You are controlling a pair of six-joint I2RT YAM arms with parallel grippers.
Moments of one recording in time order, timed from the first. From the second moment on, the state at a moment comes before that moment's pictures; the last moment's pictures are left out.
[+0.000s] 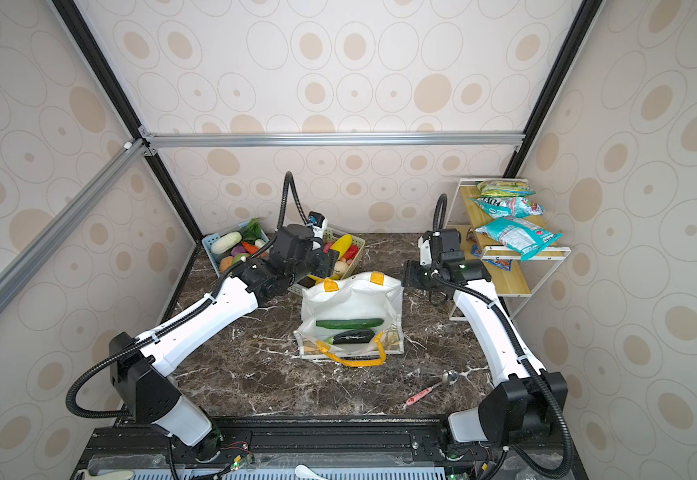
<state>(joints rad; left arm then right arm) -0.68 1.60 1.56 -0.46 -0.26 -0.20 0.16 1.39 1.37 -0.86 -0.18 0.29</state>
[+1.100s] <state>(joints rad) -0.34 1.98 1.53 -0.33 -0.29 -0.26 0.16 1.40 1.36 -0.85 -0.18 0.30</state>
